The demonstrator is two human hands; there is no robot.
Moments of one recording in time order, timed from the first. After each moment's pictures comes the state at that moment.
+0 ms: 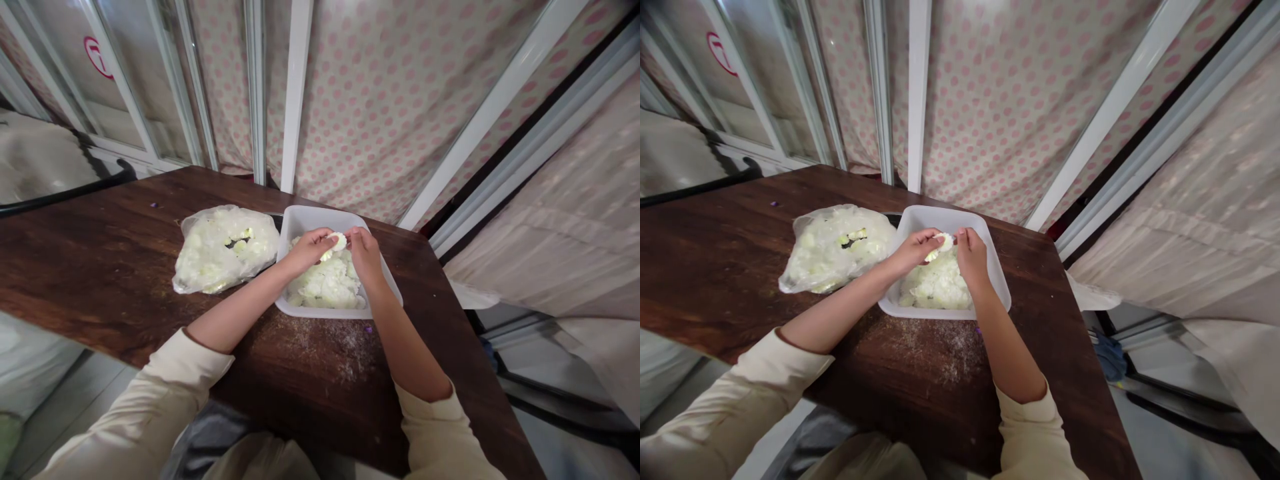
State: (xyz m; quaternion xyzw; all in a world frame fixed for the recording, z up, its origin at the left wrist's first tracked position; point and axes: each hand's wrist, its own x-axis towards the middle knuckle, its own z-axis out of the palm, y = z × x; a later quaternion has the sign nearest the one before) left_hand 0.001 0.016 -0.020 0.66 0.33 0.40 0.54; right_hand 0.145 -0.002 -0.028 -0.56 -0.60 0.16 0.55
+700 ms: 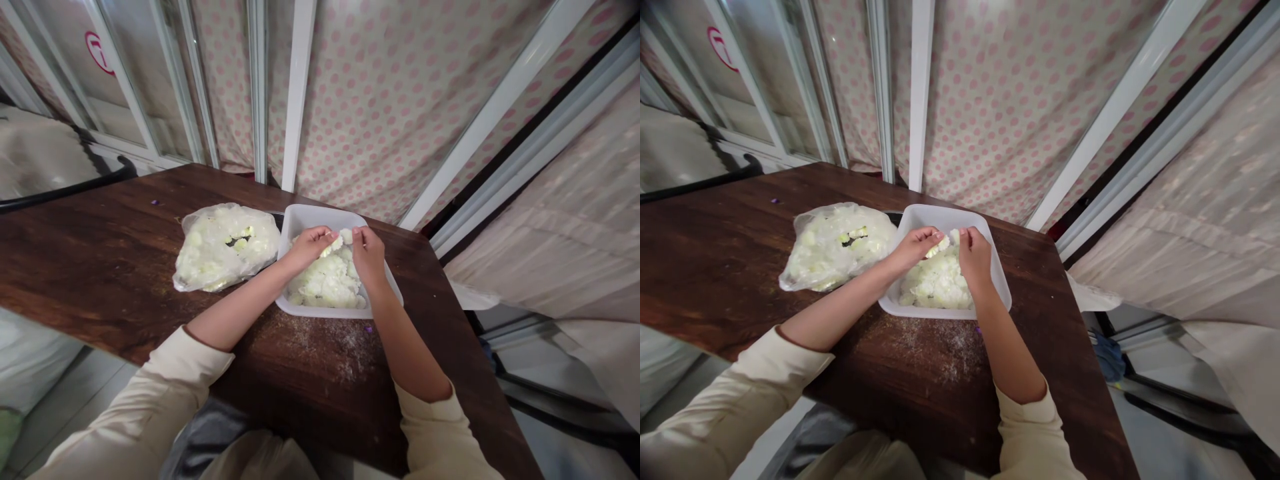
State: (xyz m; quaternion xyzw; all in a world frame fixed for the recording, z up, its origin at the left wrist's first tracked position) left_hand 0.002 0.021 -0.023 0.66 0.31 0.44 0.53; right_hand 0.146 -0.009 -0.022 -0.58 -0.62 0.07 0.52
